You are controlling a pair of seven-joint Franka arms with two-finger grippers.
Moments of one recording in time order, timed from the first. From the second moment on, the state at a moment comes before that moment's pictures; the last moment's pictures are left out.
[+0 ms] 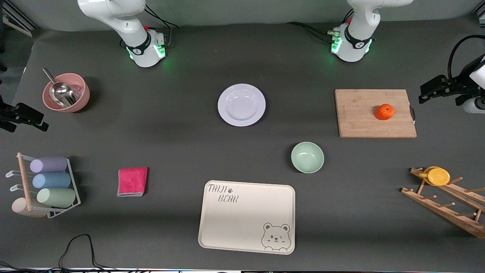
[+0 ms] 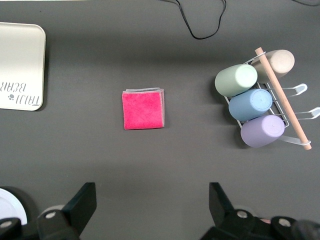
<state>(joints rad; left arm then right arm) -0.04 0.00 0.02 -1.54 -0.01 1.48 0.06 0.07 0.04 -0.18 -1.56 0.03 1.69 -0.09</state>
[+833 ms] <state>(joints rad) 0.04 -0.06 0.03 -1.61 0.02 1.46 0.17 0.10 0.04 -0.17 -1.57 0.03 1.69 -0.09</state>
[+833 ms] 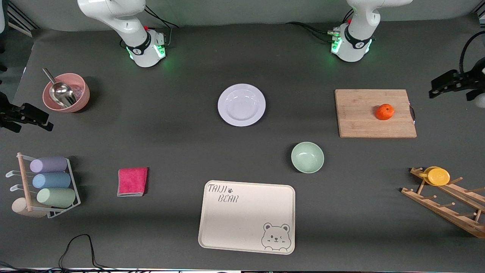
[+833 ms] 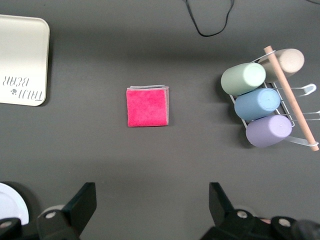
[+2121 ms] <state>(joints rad) 0.20 -0.47 0.04 -2.33 0.03 1.79 0.30 0.11 0.04 -0.17 -1.57 0.05 1.68 -0.09</state>
